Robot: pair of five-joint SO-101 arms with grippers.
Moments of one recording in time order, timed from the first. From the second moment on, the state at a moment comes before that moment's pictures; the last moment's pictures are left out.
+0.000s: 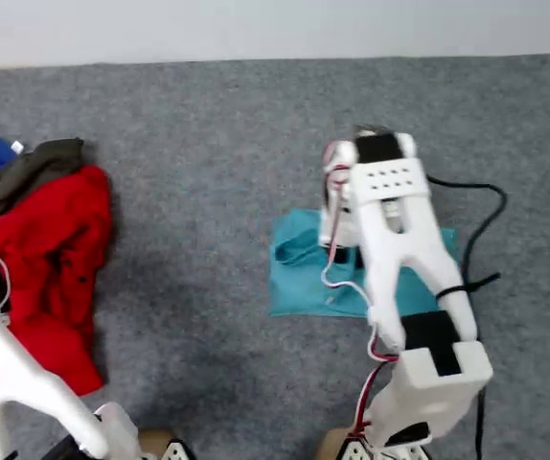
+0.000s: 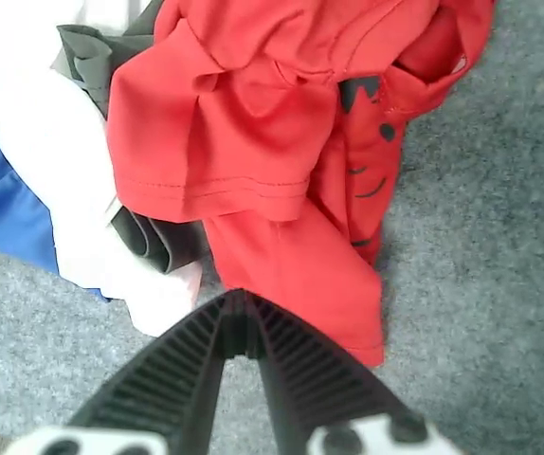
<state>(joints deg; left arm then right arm) -47.6 -27.5 15.4 98.8 -18.2 -10.8 11.7 -6.0 100.3 -20.3</state>
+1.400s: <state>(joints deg) -35.0 -51.5 24.7 99.0 -18.2 15.6 8.7 6.2 90.4 0.1</state>
